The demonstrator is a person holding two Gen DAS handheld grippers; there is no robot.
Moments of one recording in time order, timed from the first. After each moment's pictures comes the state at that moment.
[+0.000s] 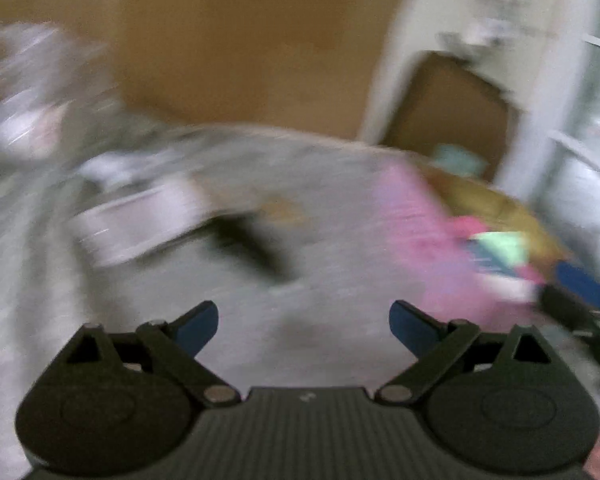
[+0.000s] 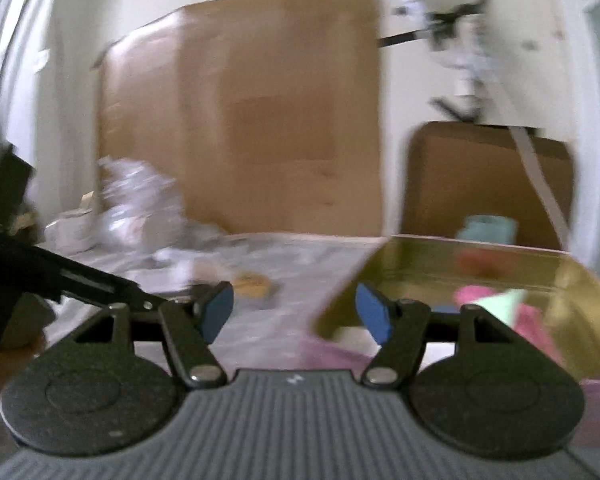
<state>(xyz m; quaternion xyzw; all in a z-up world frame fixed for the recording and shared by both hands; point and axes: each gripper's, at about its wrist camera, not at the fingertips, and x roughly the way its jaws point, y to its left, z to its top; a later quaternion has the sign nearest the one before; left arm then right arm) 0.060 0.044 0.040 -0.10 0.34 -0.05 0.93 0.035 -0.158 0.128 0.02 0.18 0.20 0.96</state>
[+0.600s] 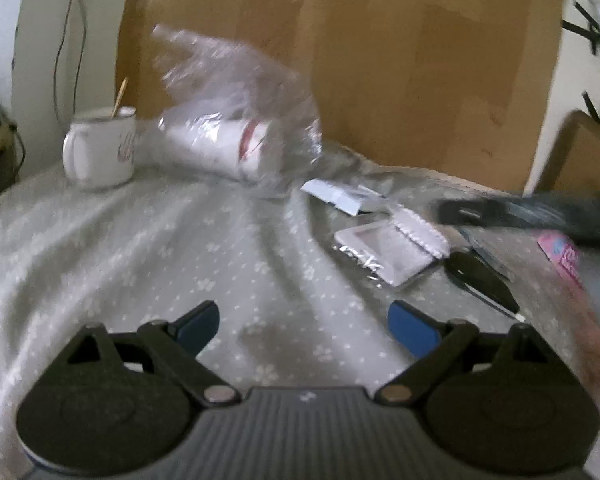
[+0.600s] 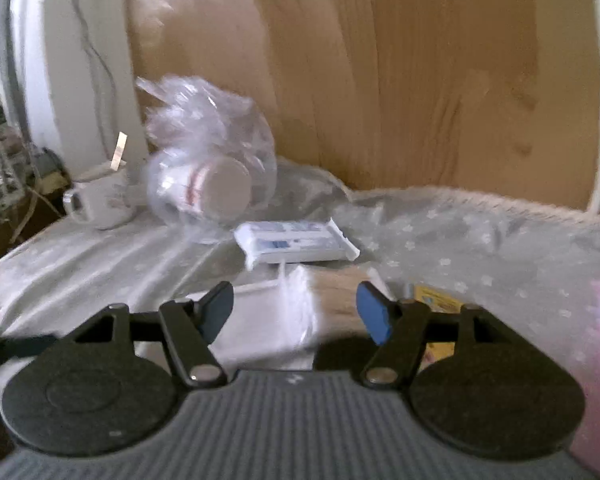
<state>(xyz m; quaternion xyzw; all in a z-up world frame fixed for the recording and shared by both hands) 0.032 0.148 0.024 -0.09 0.27 0.10 0.95 0.228 0.010 0.098 0.03 0.33 0.29 0.90</state>
